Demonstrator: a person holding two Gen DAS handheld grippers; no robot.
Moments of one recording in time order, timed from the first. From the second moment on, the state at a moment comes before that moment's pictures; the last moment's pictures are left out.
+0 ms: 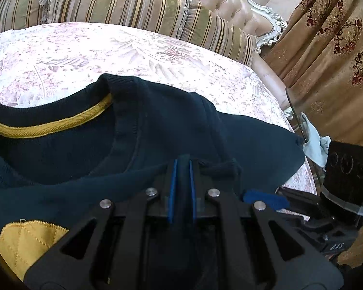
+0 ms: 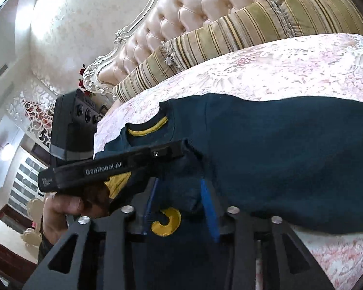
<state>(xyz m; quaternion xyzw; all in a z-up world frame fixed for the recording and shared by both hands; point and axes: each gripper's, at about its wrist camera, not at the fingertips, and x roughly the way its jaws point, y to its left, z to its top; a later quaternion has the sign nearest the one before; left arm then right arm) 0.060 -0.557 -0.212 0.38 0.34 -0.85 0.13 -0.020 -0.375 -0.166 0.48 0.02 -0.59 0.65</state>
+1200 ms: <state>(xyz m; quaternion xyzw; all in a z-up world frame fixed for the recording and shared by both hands) 0.065 -0.560 -0.214 0.37 0.34 -0.85 0.12 0.018 -0.407 -0.161 0.37 0.16 -0.64 0.65</state>
